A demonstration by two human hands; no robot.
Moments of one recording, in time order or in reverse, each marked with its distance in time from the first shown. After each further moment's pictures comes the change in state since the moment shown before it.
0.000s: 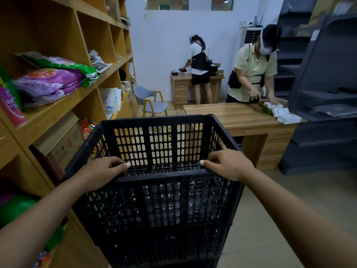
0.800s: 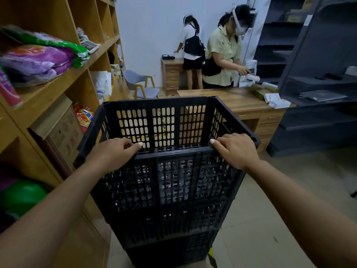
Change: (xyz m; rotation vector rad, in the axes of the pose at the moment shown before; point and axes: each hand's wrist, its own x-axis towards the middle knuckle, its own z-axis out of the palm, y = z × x) left_hand -0.007 -0.006 0.007 0.188 0.158 0.054; right_hand -0.027 -0.033 0.021 -0.201 0.271 0.049
